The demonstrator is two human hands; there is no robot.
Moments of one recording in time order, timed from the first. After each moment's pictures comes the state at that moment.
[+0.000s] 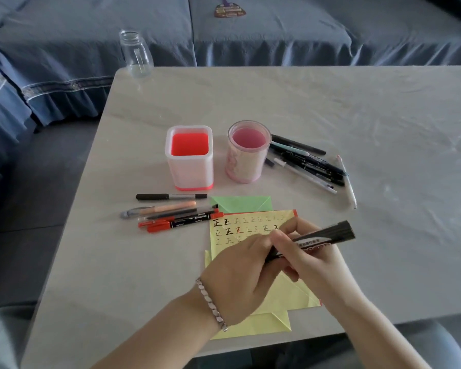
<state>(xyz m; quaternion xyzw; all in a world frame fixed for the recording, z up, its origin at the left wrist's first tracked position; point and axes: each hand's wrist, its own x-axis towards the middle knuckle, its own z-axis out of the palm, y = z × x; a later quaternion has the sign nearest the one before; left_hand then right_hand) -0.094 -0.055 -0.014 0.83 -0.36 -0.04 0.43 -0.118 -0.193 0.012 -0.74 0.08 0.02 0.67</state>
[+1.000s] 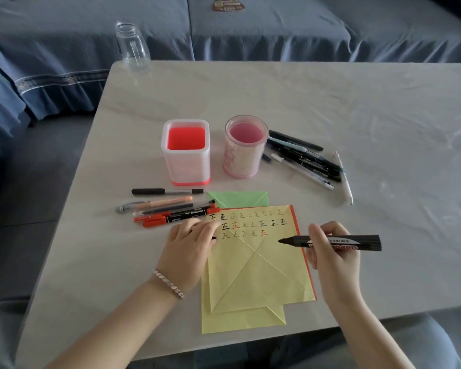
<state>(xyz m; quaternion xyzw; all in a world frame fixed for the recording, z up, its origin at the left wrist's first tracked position) -0.063 -0.005 -0.099 0.93 -0.27 0.15 0.19 -0.122 -0.218 -0.025 -0.68 0.26 -0.15 0.67</state>
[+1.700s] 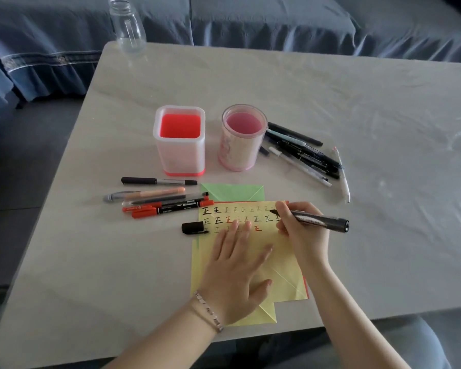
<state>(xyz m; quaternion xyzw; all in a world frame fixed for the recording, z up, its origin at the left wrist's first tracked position) -0.112 -0.072 -0.100 0.94 -0.31 -0.04 0.14 -0.079 -0.218 -0.060 -0.72 0.25 -0.14 0.64</state>
